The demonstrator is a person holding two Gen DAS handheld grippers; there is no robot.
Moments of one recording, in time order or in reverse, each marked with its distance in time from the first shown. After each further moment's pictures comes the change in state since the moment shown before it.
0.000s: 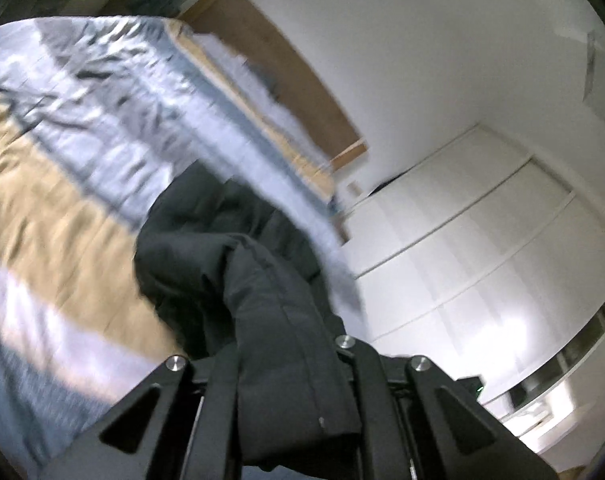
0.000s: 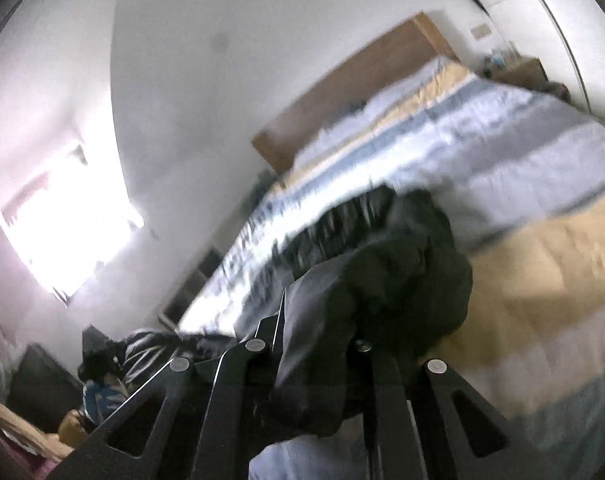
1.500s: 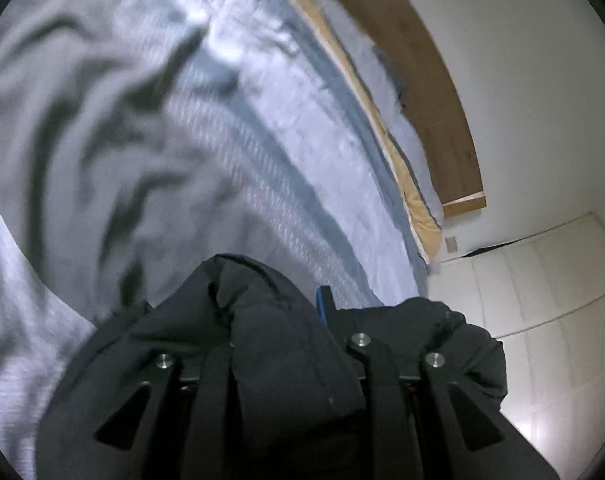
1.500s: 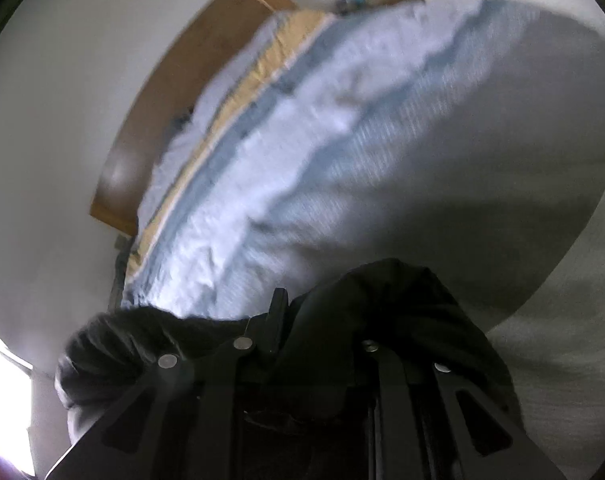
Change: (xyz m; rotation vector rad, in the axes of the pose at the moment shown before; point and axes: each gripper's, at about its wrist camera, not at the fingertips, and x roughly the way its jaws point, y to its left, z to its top) left arm 0.447 0.220 0.228 -0.333 0.037 0.269; right arm 0.392 -0.230 0.180 0.441 0.040 -0.423
